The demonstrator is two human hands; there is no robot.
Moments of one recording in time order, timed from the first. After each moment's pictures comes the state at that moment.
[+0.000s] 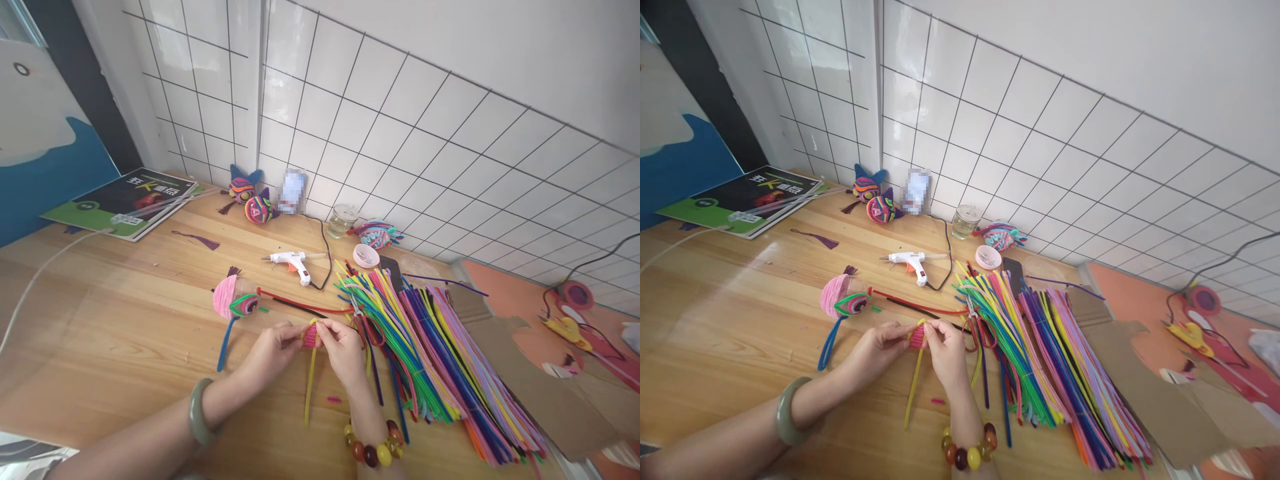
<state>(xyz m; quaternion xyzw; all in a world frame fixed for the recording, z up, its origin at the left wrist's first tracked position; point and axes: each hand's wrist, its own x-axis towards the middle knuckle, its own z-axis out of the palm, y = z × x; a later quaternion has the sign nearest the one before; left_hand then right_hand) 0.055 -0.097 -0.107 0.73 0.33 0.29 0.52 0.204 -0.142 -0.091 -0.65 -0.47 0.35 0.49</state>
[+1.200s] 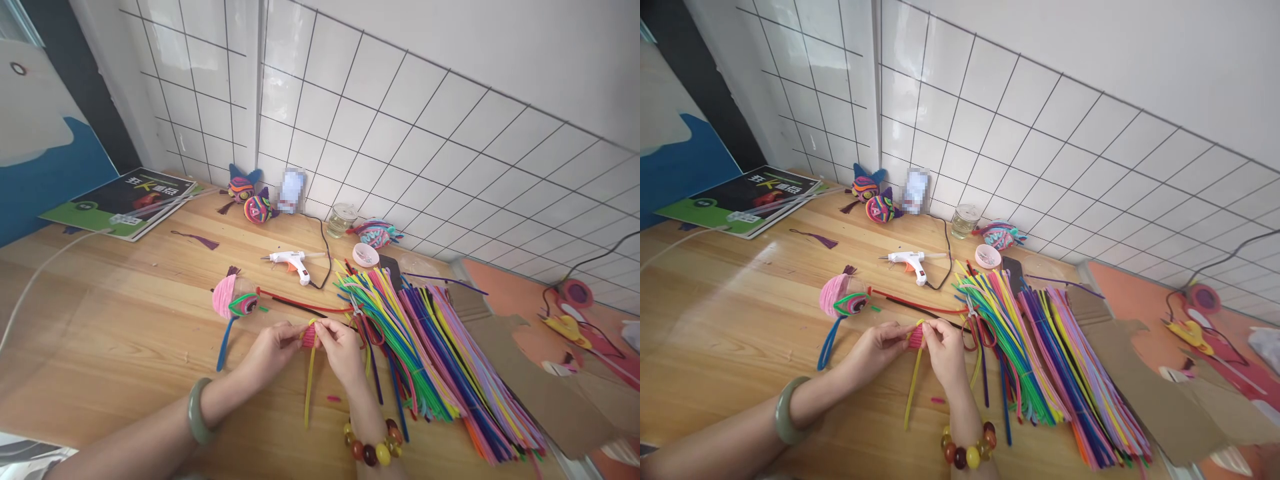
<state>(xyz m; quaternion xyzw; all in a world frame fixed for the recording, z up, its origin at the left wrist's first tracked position) 0.055 -0.097 -0.107 0.73 0.33 0.28 0.53 0.206 -0.142 -0.094 -0.64 -0.49 0.34 0.48</state>
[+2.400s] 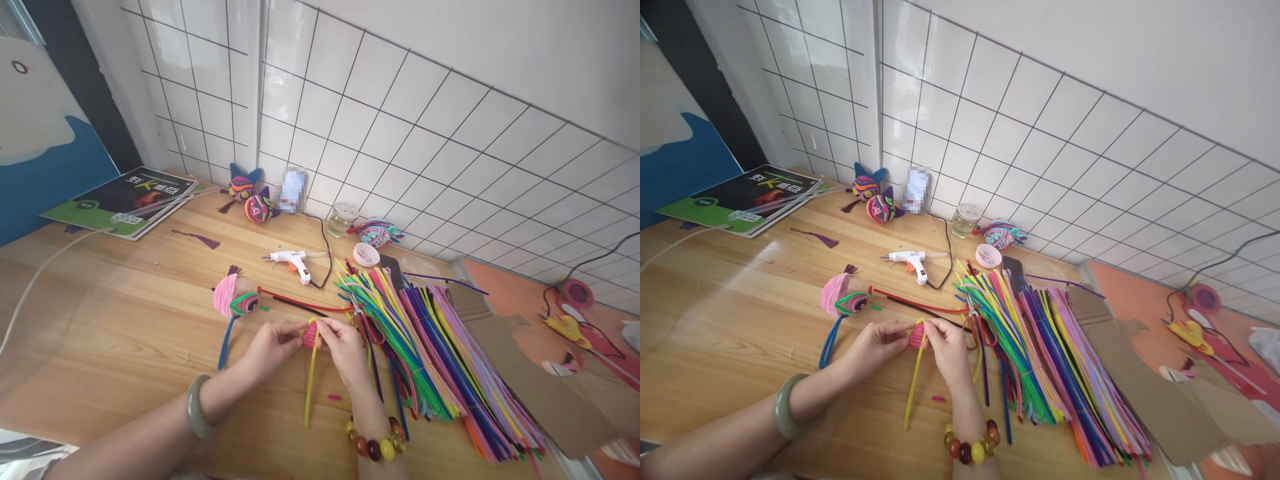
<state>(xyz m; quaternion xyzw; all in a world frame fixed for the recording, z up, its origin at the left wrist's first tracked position) 0.057 -0.093 -0.114 0.64 0.29 0.29 0.65 0.208 -0.143 -0.096 -0.63 -0.45 0.41 0.49</state>
